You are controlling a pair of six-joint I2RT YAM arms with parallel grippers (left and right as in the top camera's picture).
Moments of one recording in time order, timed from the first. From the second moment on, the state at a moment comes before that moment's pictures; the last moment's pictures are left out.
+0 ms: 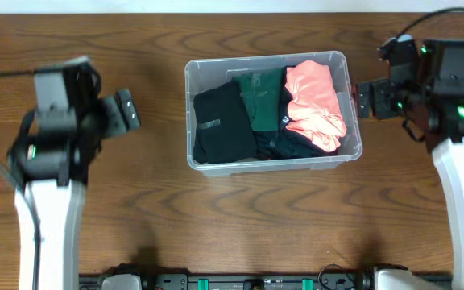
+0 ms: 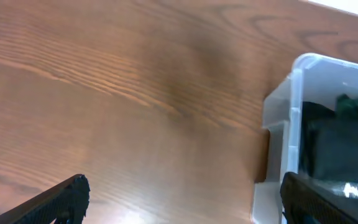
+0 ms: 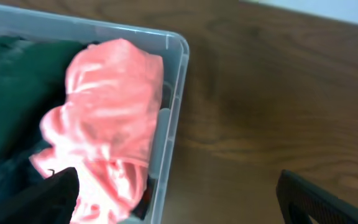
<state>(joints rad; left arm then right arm) 0.06 1.15 1.31 -1.00 -0.06 -0.21 -0.02 1.32 1.35 -0.84 -0.13 -0.16</state>
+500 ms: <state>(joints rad) 0.06 0.38 0.86 -1.12 -0.06 -0.23 -0.02 0.28 0.76 -0.81 -0.03 -0.05</state>
